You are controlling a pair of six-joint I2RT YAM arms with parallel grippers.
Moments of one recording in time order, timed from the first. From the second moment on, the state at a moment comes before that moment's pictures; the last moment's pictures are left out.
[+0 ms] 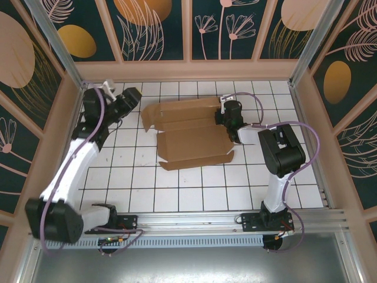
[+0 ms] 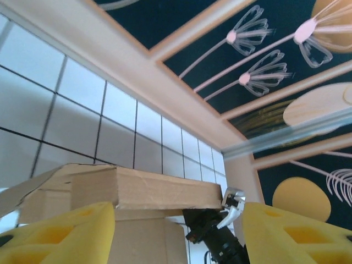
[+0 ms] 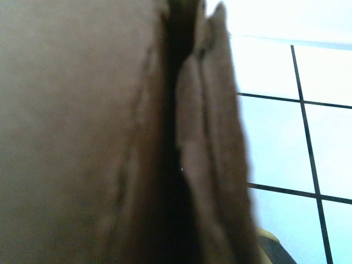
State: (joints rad) left arm -0.14 1.27 1.07 -0.14 0.41 -0.90; right arm 0.38 1.90 1.00 0.41 0.13 0.08
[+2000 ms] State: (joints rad) left arm -0.25 1.79 1.16 0.15 0.56 -1.03; right arm 0.41 1.91 1.06 0.30 0.15 0.17
